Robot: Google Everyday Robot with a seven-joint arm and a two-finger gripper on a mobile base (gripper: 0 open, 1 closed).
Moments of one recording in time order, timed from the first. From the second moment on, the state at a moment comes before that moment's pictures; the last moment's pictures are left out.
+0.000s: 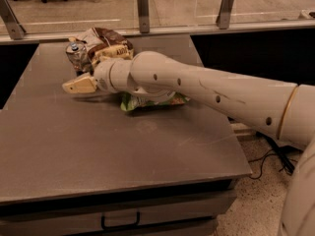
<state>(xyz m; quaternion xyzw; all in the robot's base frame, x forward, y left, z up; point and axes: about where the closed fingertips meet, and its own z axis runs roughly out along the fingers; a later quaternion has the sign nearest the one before) 0.667 0.210 0.852 -0.41 0.69 0.28 0.53</state>
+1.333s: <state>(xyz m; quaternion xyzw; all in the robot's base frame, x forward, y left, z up) 0.621 0.118 0.929 -0.37 0.69 0.21 0.58</state>
